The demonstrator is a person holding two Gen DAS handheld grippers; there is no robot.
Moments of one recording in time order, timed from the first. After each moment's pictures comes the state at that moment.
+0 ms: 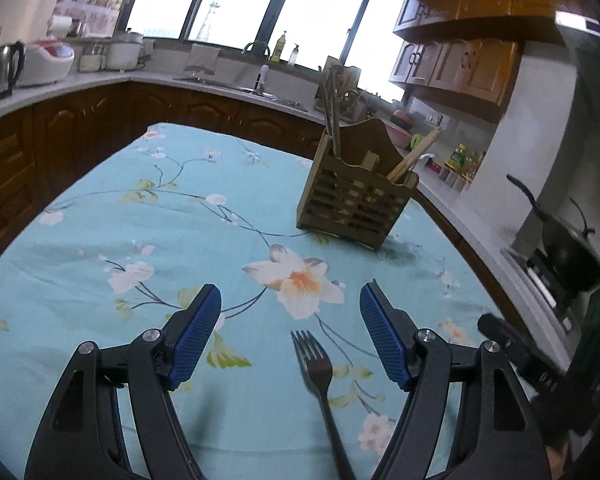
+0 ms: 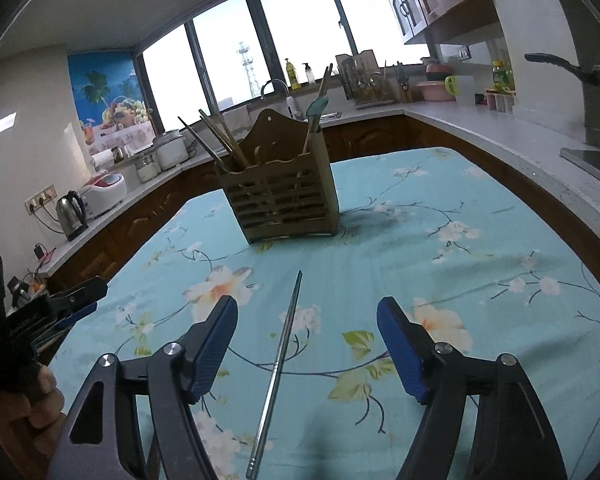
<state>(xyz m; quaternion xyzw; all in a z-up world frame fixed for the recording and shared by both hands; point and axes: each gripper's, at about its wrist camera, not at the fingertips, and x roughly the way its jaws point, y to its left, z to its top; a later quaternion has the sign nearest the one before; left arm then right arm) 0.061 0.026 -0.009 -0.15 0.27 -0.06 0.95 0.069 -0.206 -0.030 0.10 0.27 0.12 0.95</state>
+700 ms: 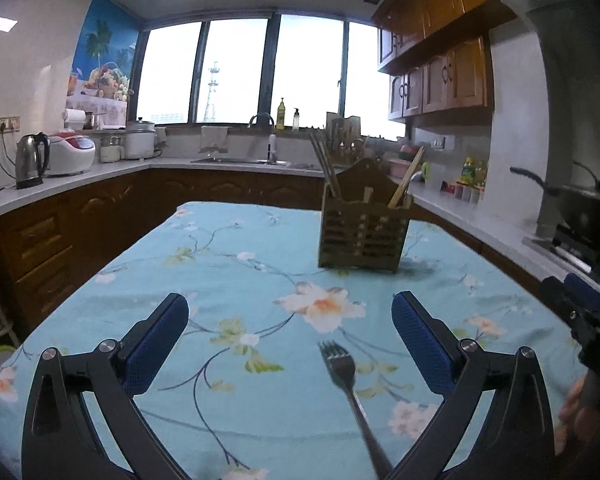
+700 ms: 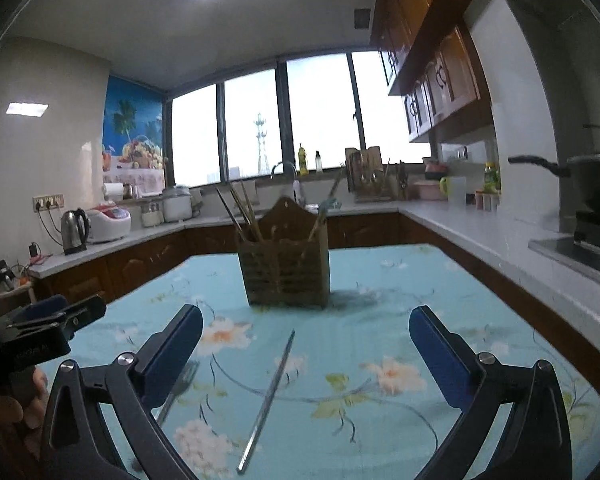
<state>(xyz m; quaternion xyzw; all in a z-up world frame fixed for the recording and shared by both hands) 0.001 0.005 -0.009 -0.05 0.16 0.01 0.99 -0.002 -0.202 -0.017 0.03 0.10 0.09 0.99</state>
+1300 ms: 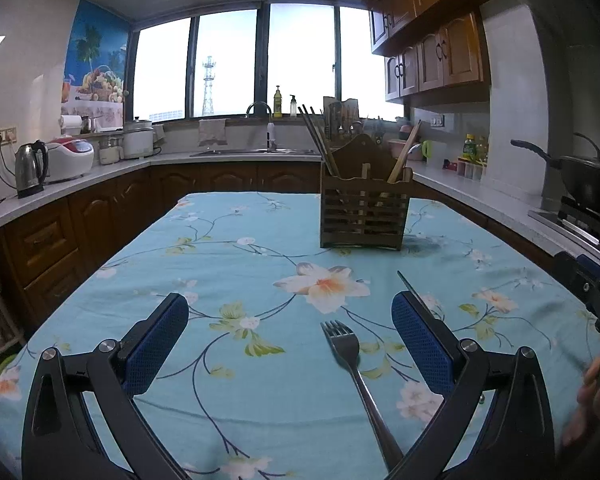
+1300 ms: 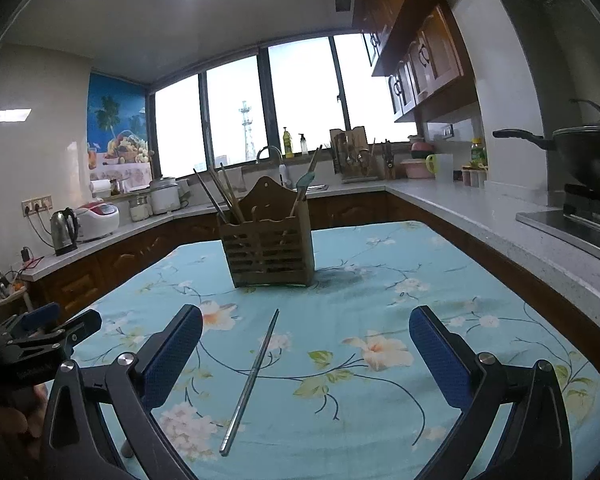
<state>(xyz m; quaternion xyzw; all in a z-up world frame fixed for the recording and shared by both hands) 0.002 -0.007 -0.018 -0.01 0.17 0.01 0.98 -0.002 -0.219 -0.025 0.05 0.13 0.07 0.99</state>
